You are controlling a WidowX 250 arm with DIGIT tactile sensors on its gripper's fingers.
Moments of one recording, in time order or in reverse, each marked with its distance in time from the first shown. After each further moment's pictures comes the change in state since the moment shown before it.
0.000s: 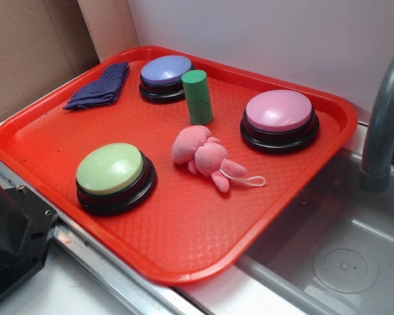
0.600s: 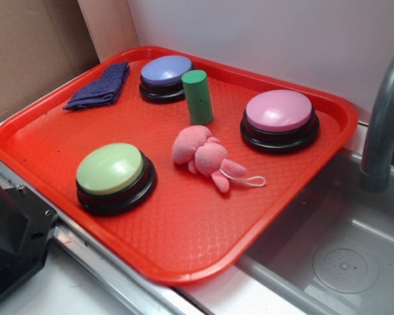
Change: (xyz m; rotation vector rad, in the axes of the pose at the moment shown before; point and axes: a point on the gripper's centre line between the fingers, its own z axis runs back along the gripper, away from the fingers) arm 0.027 -0.041 -0.023 -0.070 -0.040 -0.176
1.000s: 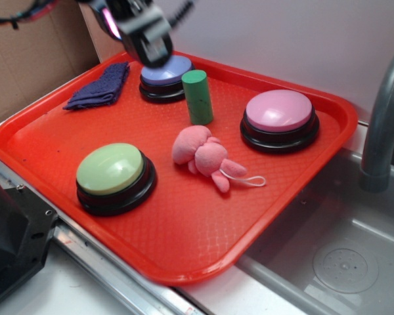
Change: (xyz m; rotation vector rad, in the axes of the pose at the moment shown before) arm 0.039 -0.032 -0.081 -0.014 0.038 -0.165
